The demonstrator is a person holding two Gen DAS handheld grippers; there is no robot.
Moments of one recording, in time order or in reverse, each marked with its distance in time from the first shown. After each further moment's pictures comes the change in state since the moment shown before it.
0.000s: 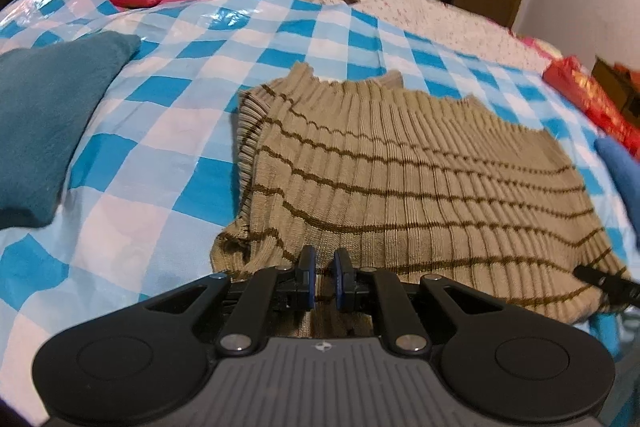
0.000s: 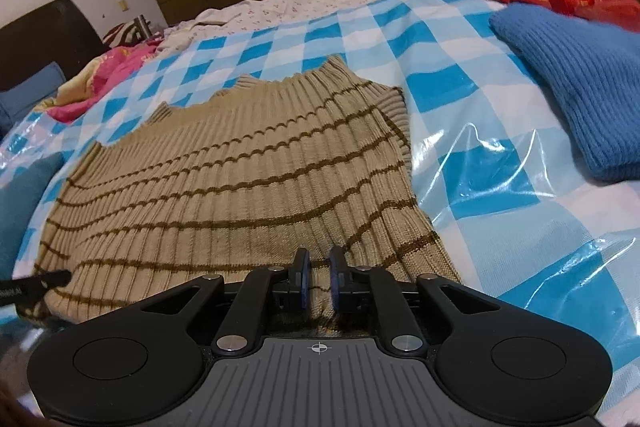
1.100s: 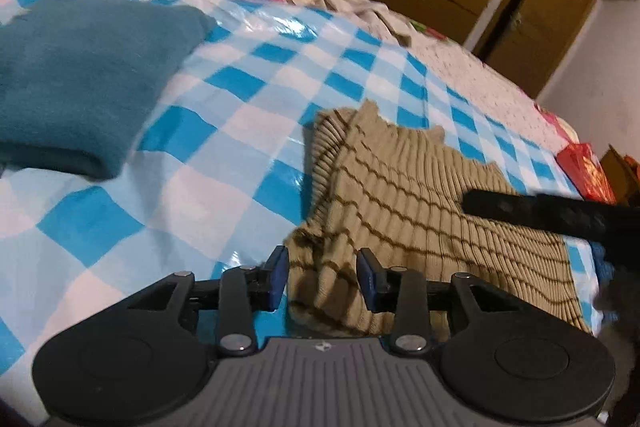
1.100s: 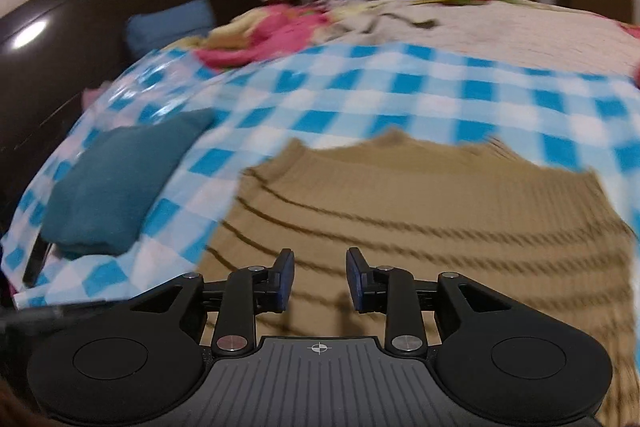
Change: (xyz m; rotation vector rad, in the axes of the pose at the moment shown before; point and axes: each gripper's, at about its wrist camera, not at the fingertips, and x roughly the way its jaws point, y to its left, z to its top) left arm -0.039 0.051 -0.005 -0.250 -0.057 -0.022; right arm 0.008 0.170 0.058 -0.341 0.074 0.320
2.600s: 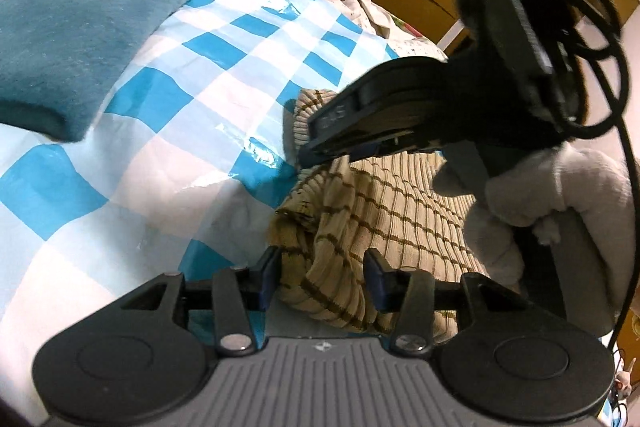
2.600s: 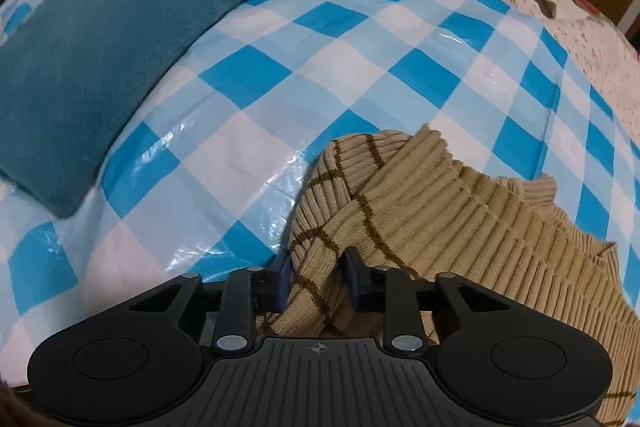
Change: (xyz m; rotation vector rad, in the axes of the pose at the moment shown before) left arm 0.013 0.018 -0.003 -0.093 0.058 -0.164; right arm 0.150 0.102 0.053 -0.327 0.390 -0.142
